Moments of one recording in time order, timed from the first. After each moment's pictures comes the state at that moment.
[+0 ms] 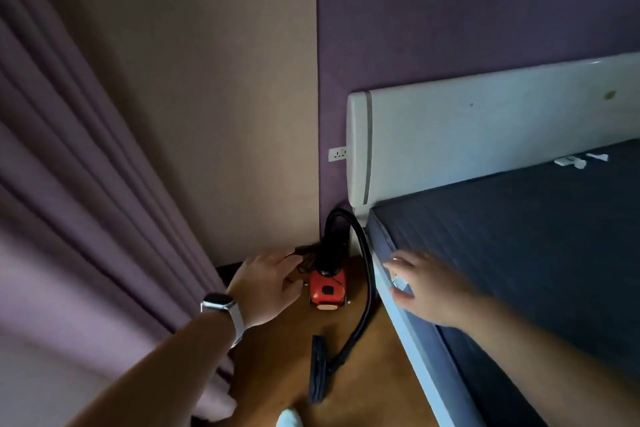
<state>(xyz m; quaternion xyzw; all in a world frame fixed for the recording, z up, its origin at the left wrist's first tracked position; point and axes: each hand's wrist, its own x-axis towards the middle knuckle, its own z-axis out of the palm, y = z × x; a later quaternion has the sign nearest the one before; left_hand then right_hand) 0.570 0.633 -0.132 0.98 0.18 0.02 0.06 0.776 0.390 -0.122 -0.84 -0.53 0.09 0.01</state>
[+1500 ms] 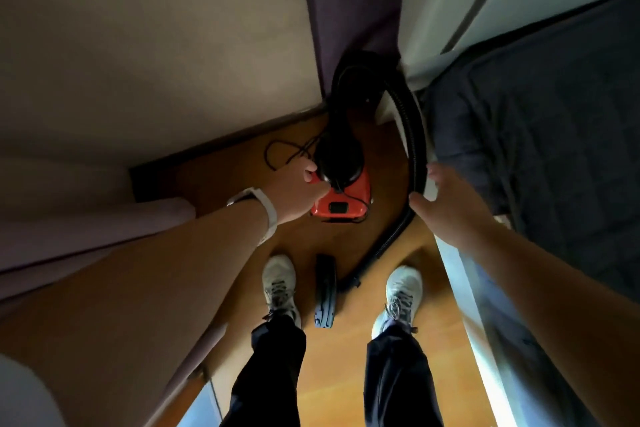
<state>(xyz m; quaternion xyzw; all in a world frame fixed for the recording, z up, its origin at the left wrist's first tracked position) 0.938 0.868 -0.597 0.75 0.41 -0.26 0.45 1.075 0.651 -0.574 -0.90 -0.17 0.38 0.16</state>
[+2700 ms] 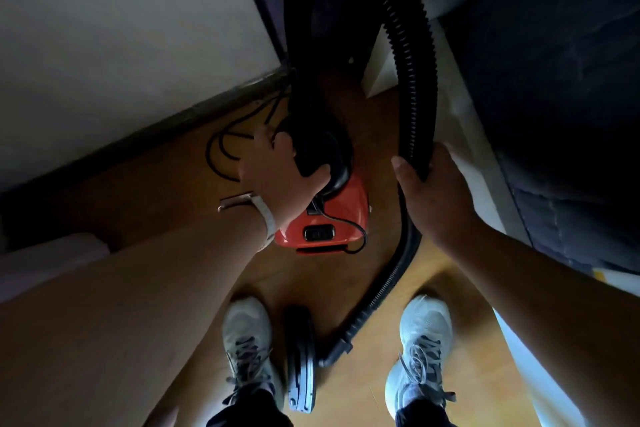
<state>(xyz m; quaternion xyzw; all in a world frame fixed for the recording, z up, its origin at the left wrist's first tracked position) 0.988 0.863 -0.849 0.90 0.37 -0.09 0.22 1.090 0.675 -0.821 -0.89 -0.07 0.28 0.35</state>
